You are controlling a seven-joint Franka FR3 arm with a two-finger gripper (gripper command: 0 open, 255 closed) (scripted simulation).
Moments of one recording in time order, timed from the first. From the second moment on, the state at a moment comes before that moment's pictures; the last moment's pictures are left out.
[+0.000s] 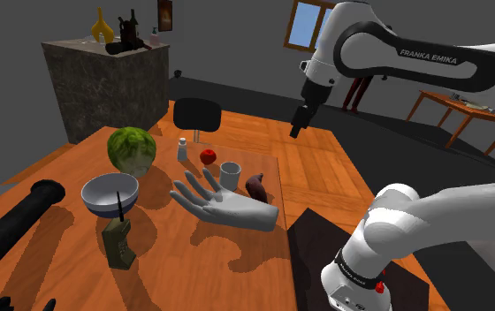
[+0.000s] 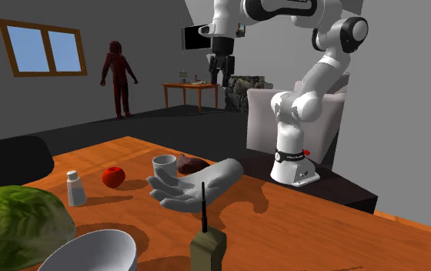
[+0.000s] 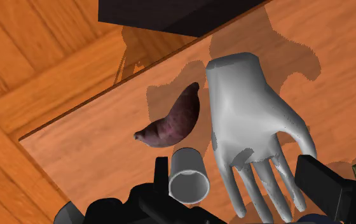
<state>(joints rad) -0.01 -0.81 -0.03 -2.41 -0.04 1.70 -0.16</state>
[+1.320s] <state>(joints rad) 0.12 -0.30 0.25 -2.17 0.05 1.90 0.07</state>
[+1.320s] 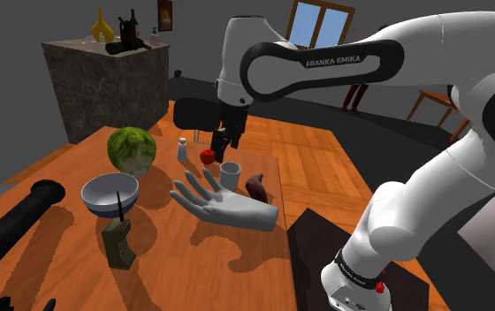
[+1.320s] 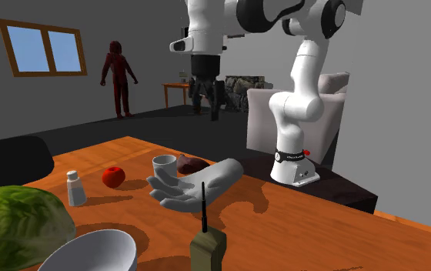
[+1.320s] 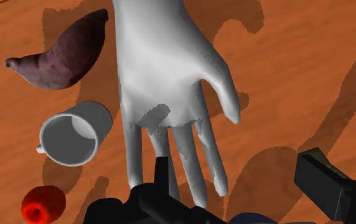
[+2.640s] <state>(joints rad) 0.33 0.44 0.41 -1.51 -0.15 1.85 0.33</state>
